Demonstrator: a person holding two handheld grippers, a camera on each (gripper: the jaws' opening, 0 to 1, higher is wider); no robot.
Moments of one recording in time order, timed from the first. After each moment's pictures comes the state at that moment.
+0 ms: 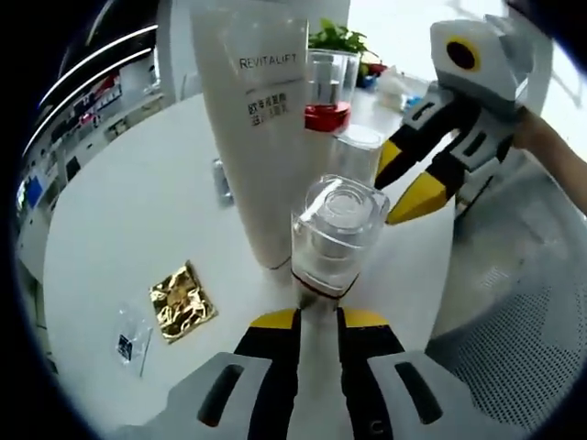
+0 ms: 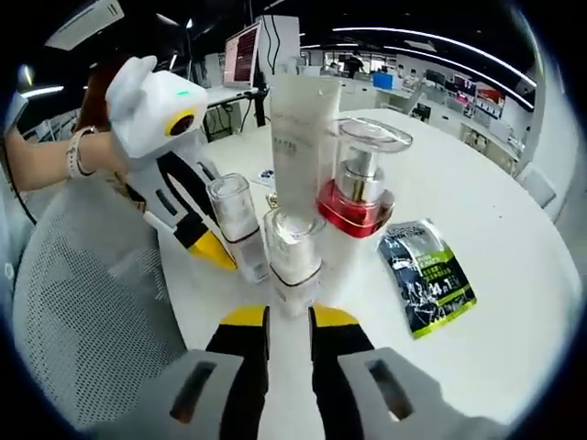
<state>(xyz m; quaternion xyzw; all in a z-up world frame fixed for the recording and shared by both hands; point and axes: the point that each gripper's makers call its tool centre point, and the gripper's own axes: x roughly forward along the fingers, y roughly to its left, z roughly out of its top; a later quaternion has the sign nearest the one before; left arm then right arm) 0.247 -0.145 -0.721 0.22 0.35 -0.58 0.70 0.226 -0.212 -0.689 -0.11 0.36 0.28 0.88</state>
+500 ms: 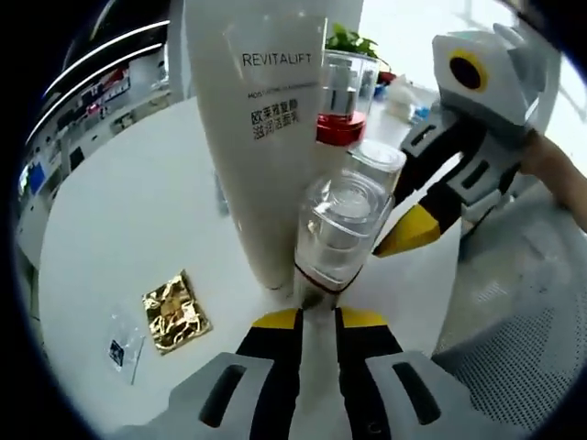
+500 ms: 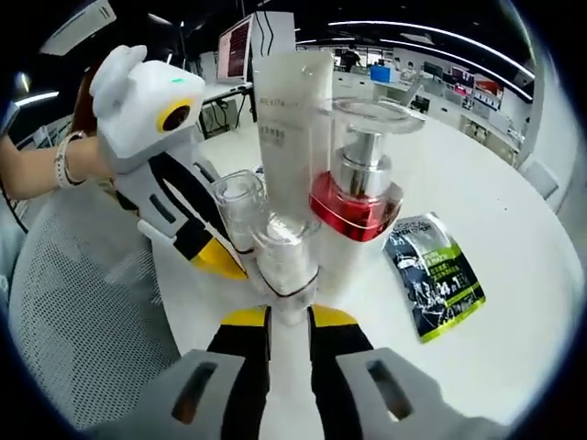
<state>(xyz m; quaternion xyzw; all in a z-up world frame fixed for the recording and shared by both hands) 0.250 -0.161 -0.720 0.20 0.35 -0.58 0.71 0.234 -0.210 -0.702 -0.10 0.37 0.28 0.88</state>
